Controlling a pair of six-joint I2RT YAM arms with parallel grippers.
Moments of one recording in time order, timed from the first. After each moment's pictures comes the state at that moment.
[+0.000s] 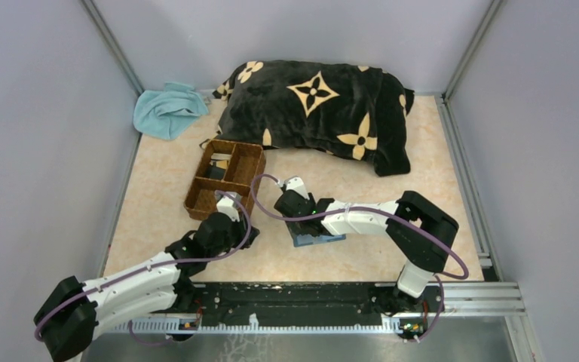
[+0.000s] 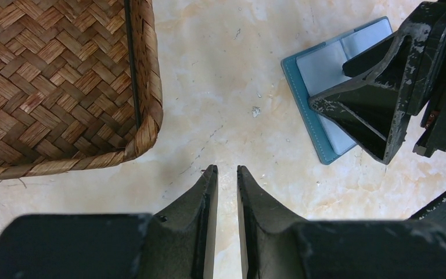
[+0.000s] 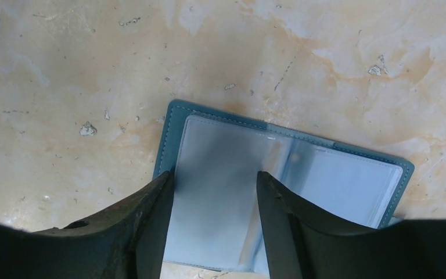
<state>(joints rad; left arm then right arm) -0.84 0.83 0.21 0.07 -0.19 -0.62 1.04 1.68 0.94 -0.32 0.40 0.48</state>
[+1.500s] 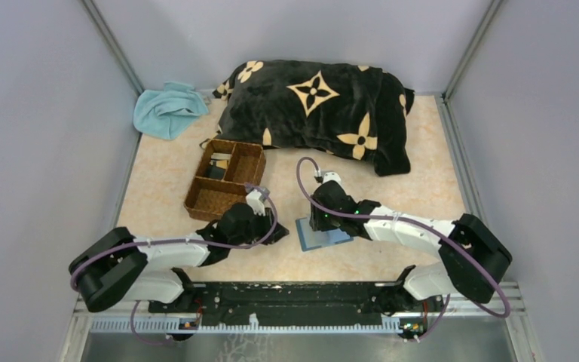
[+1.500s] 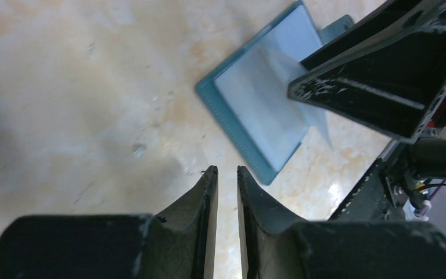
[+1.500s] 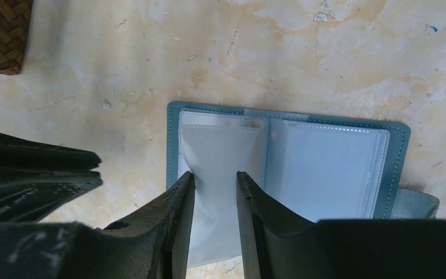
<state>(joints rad) -0.88 1.25 0.30 0.46 0.04 -0.68 0.86 1.34 0.69 -0.22 0.16 0.60</state>
